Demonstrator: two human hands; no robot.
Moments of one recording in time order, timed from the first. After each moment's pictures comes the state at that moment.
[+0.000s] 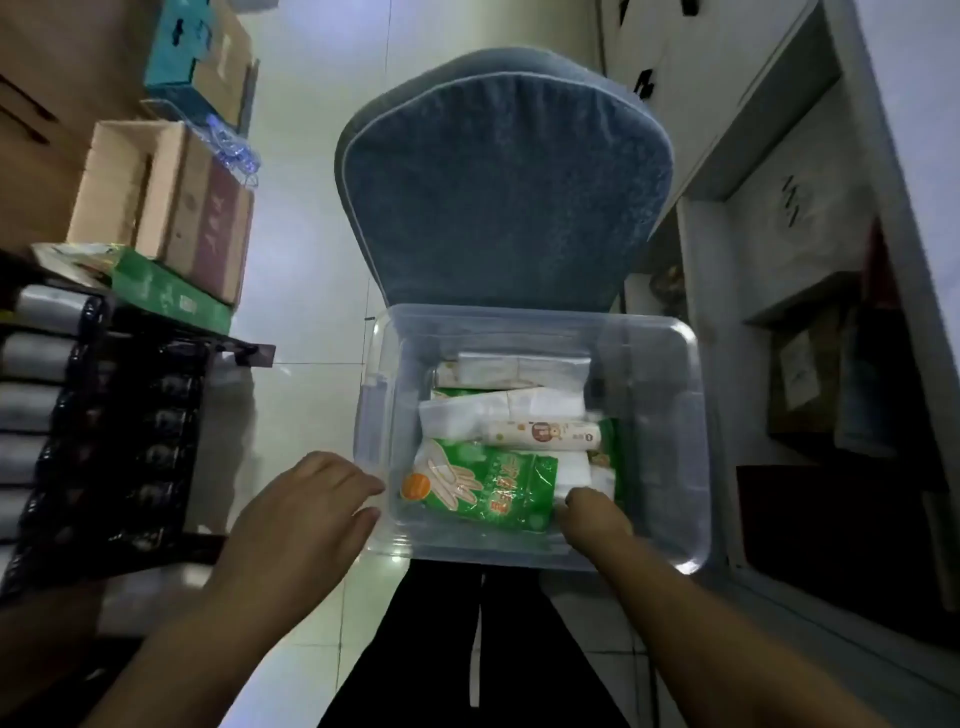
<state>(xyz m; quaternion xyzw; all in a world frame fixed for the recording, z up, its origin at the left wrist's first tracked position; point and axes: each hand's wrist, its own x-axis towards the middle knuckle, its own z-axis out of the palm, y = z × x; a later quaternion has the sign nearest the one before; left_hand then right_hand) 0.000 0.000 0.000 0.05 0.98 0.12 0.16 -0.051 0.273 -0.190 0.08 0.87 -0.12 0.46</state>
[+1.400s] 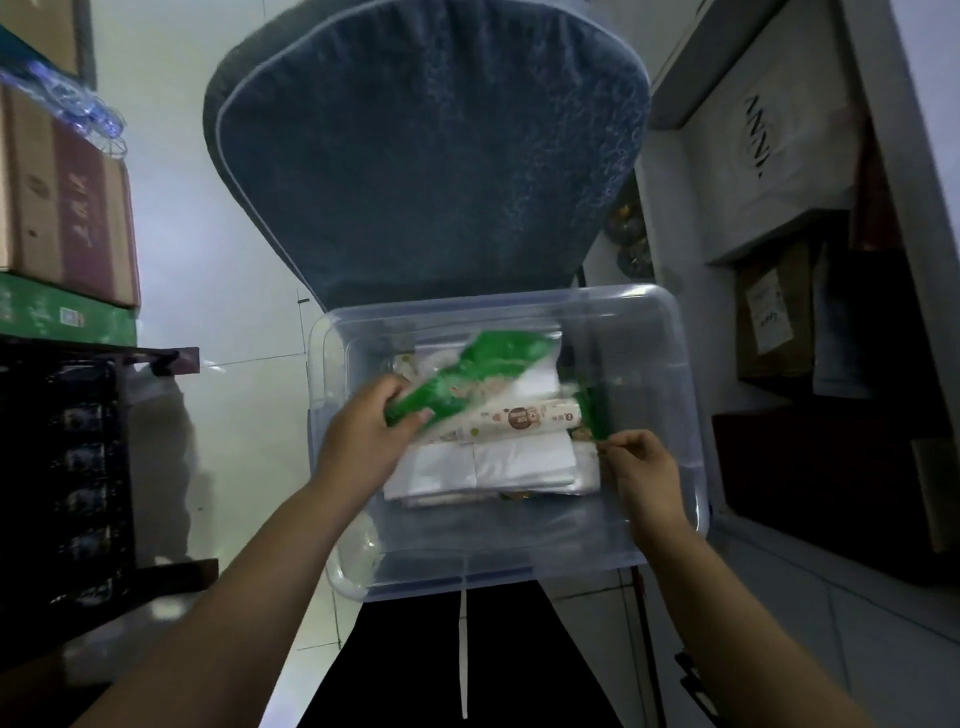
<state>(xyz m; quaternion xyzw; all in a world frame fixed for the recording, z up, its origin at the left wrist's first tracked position) -0.121 0.017 -0.144 -0.12 0.88 0.42 0.18 -0.090 0.298 -0.160 0.41 0.71 -0.54 0.18</state>
